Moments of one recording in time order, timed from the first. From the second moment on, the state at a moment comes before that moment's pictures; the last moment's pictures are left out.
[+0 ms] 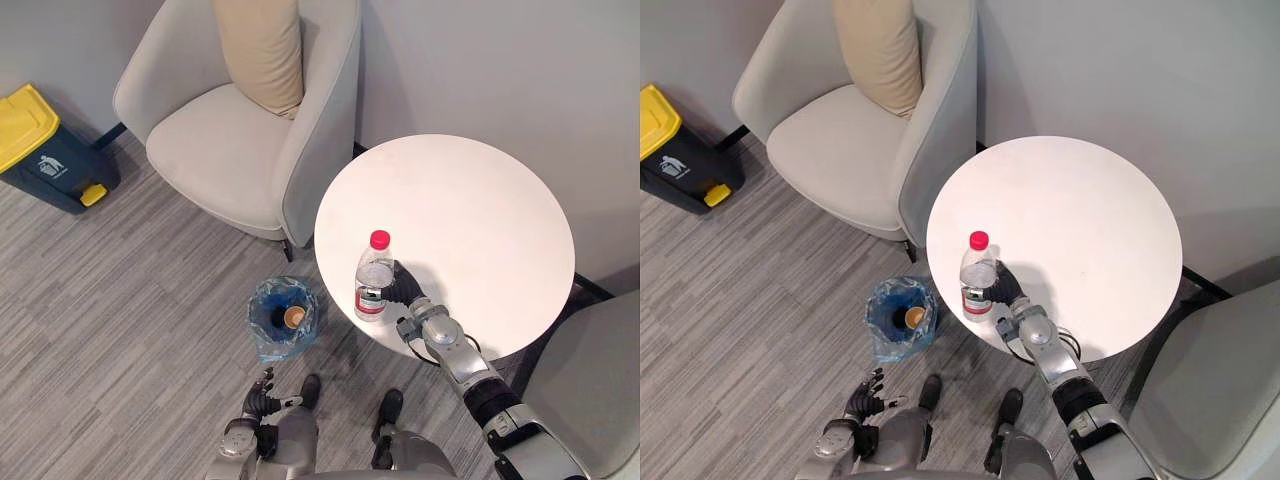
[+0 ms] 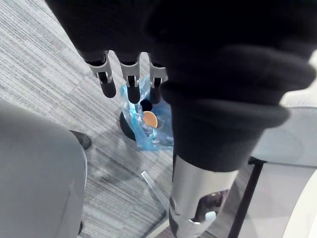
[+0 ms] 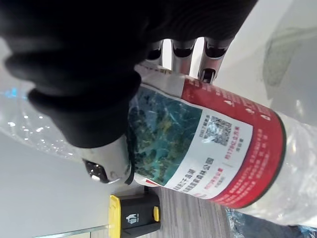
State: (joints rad) left arm 0.07 0.09 -0.13 0.83 -0.09 -0.17 0.07; right arm -0.36 -0.24 0.33 0.57 0.03 -0.22 -0.01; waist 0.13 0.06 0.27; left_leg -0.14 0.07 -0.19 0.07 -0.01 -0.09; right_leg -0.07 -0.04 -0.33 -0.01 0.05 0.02
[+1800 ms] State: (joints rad) left arm 0.10 0.09 -0.19 0.90 -0.07 -0.18 0.05; right arm 0.10 -0.26 0.13 -0.14 -0.13 -0.28 -0.07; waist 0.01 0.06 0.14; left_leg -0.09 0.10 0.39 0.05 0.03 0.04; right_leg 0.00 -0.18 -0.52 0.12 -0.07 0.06
